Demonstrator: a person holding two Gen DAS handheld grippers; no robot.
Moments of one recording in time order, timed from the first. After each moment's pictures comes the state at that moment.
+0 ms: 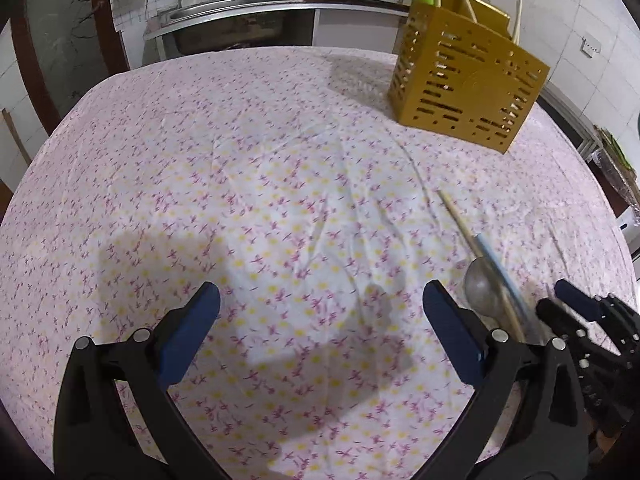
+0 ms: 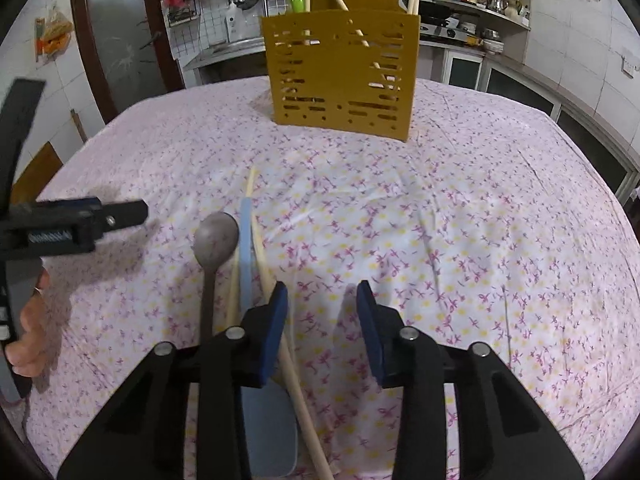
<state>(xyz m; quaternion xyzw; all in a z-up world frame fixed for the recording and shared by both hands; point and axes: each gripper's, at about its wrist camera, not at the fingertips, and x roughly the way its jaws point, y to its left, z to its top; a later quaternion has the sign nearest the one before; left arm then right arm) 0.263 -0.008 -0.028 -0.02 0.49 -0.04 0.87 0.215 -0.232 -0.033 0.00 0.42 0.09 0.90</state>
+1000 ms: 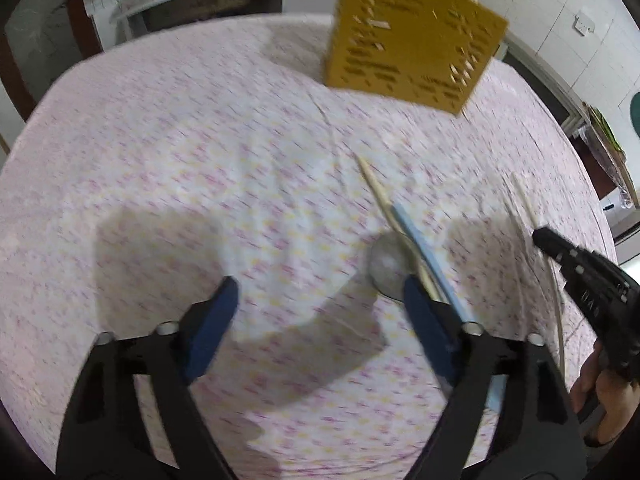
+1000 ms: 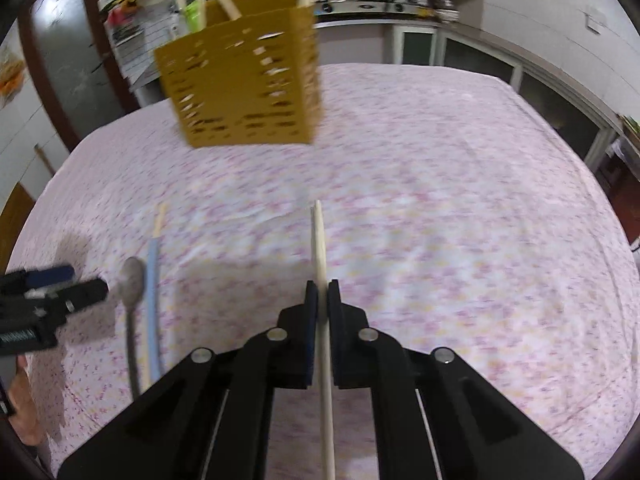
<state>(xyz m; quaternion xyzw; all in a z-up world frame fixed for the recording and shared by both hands) 0.257 -0.077 -0.033 -0.02 0.54 -0.07 0.84 0.243 -0.318 -0.020 0.05 0.45 0.01 0.89</state>
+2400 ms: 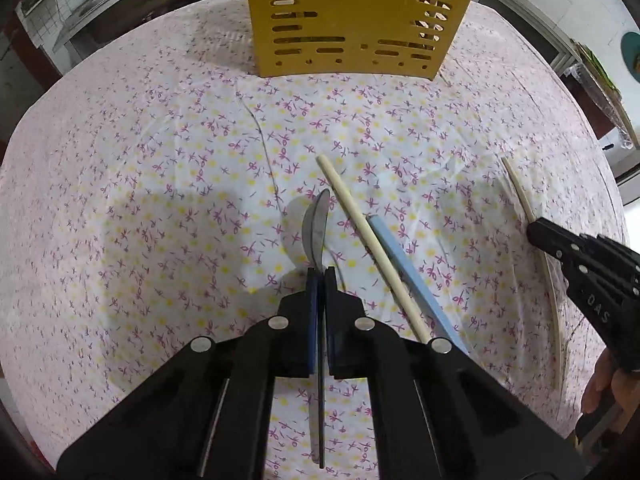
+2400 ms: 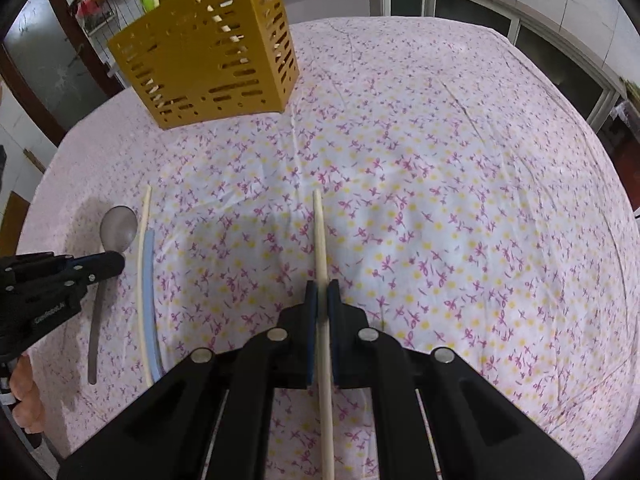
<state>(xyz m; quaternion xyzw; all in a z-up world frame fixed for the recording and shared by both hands) 0.313 -0.118 -0.036 0.06 0.60 -0.12 0.79 0.277 -0.315 -0.037 0.07 0.54 0.01 0.84</state>
